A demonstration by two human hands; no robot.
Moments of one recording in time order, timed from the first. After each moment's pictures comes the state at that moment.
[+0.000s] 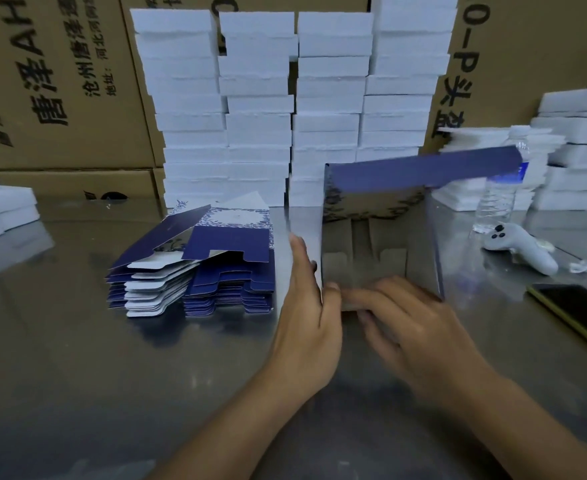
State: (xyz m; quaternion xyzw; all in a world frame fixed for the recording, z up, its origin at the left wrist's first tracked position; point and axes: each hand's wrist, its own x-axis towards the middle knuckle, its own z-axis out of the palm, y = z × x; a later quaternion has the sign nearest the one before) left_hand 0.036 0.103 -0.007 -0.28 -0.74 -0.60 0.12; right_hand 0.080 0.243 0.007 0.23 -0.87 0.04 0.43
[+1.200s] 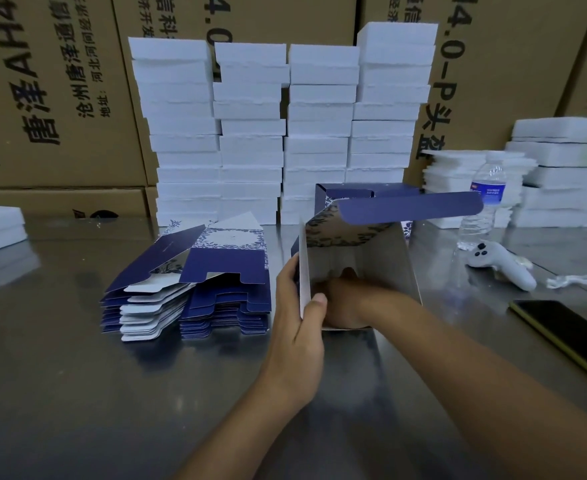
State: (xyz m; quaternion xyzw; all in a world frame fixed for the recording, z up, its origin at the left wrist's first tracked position) left_hand 0.034 0.093 0.006 -0.27 -0.65 -0.70 0.08; right_hand -0.010 0.209 0.049 0.02 -0.99 -0.03 -0.10
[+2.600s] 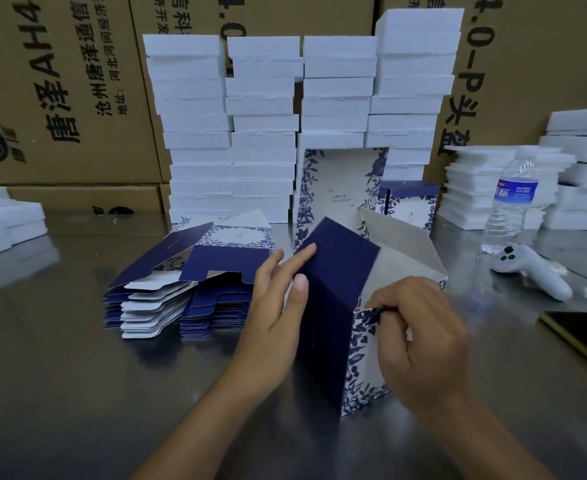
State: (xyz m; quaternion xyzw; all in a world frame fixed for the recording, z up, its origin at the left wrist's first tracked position) left_hand 0.011 0.078 0.008 -0.28 -0.72 -0.63 0.11; right_hand 0.058 0.224 0.017 0.17 -0.73 0.23 0.62
